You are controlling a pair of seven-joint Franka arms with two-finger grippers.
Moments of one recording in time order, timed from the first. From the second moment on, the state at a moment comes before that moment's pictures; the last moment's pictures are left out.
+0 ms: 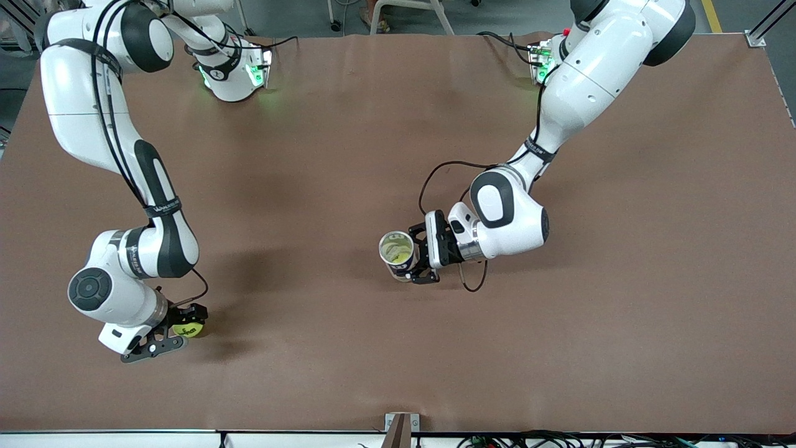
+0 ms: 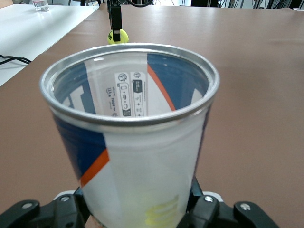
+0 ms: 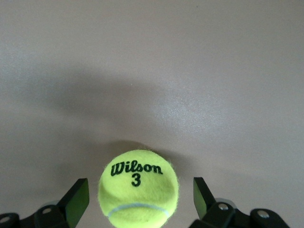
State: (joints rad) left arm -0.30 0.82 -0.37 -1.56 -1.24 2.56 2.04; right arm -0.01 0.87 0.02 -1.33 -0.11 2.29 -0.24
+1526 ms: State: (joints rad) left arm -0.29 0.82 -0.37 -1.56 -1.24 2.56 2.04; right arm -0.01 0.88 0.02 -1.35 -0.17 2.32 -0.24
